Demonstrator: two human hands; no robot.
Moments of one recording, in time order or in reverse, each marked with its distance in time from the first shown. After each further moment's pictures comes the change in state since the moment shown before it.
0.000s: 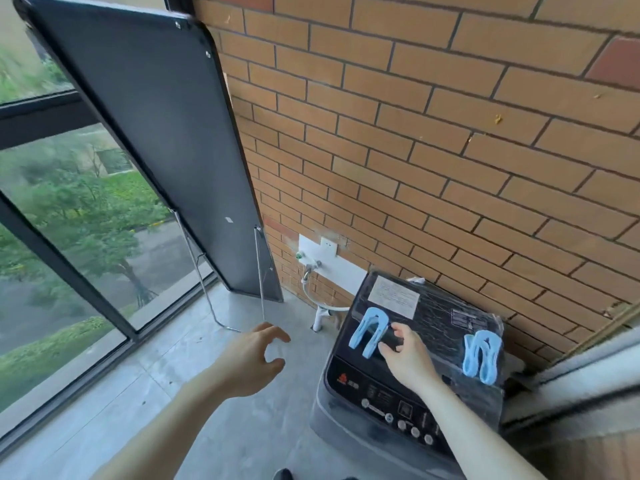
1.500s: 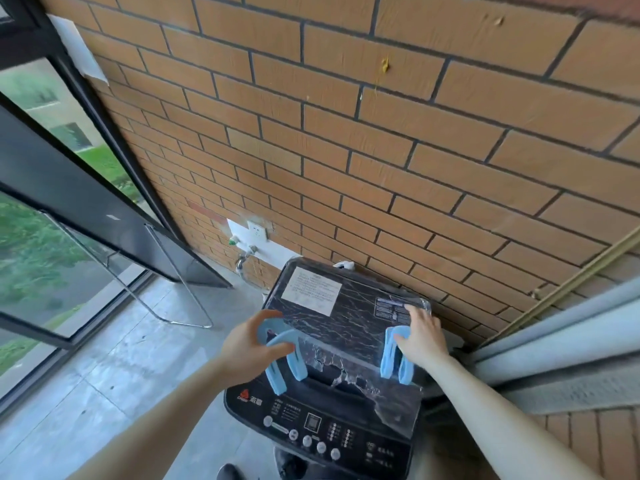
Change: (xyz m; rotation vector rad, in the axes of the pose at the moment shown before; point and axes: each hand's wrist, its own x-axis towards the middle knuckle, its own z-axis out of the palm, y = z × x) left_hand 0.184 0.170 0.119 -0.302 -0.085 -0.174; right_hand 0.159 0.207 -0.167 -0.479 0.039 0.099
